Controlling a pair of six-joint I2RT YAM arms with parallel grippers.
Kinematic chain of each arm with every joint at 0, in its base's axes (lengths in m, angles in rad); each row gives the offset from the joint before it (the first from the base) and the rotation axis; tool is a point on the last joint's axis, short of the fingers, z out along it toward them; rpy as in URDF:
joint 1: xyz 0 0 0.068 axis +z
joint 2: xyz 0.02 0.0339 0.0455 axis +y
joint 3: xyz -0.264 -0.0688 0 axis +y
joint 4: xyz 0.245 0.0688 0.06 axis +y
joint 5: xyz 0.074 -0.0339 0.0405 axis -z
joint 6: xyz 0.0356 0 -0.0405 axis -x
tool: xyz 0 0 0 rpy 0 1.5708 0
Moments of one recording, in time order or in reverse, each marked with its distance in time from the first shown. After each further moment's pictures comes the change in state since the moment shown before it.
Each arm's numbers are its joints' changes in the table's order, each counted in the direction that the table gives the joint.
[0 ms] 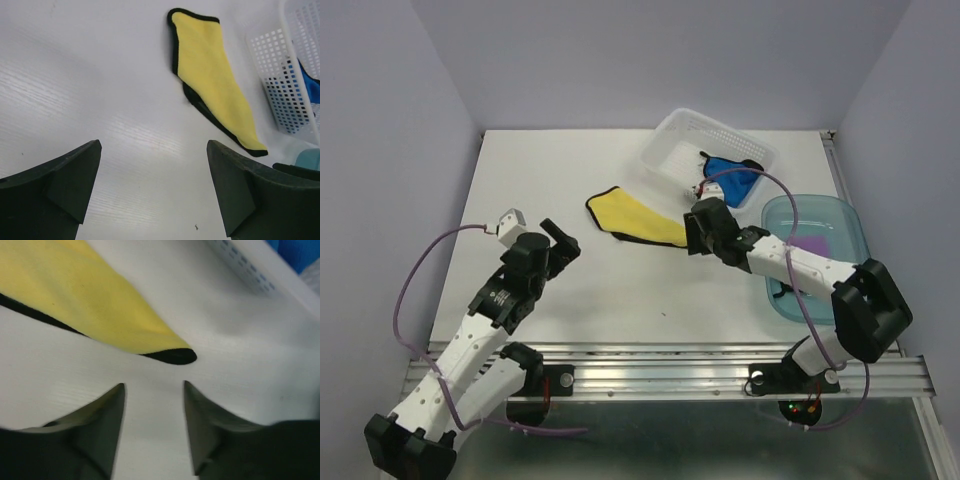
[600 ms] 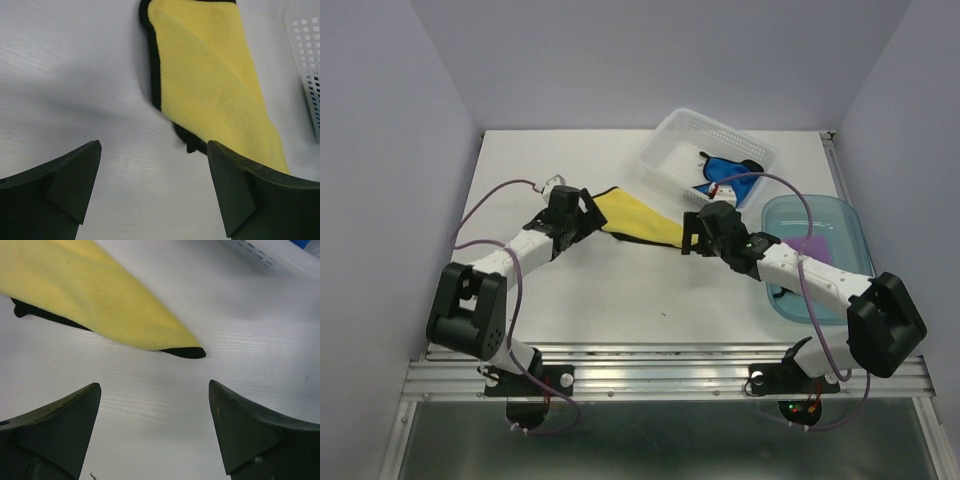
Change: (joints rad) left arm 0.113 0.700 -0.113 -0.403 0.247 -0.107; right arm 0.002 -0.126 0.101 0.023 -0.021 -0.151
